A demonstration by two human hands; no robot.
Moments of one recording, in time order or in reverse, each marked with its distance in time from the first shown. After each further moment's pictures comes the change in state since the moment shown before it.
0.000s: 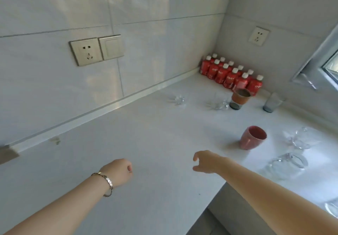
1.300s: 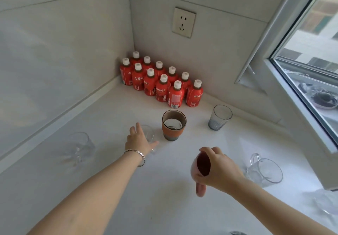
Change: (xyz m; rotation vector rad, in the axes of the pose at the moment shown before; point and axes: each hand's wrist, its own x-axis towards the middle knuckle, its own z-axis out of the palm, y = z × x) left_hand 0.369 0.433 -0.026 -0.156 0.148 0.064; right_hand 0.106 0.333 -0.150 0.383 0.324 0.281
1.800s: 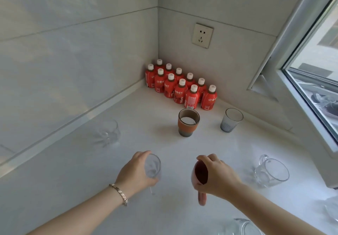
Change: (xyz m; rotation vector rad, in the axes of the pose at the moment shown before) left_hand -0.198 -0.091 -0.038 -0.057 0.009 0.153; right_hand -0.082 -0.033 0.025 -0.088 -0.018 -0.268
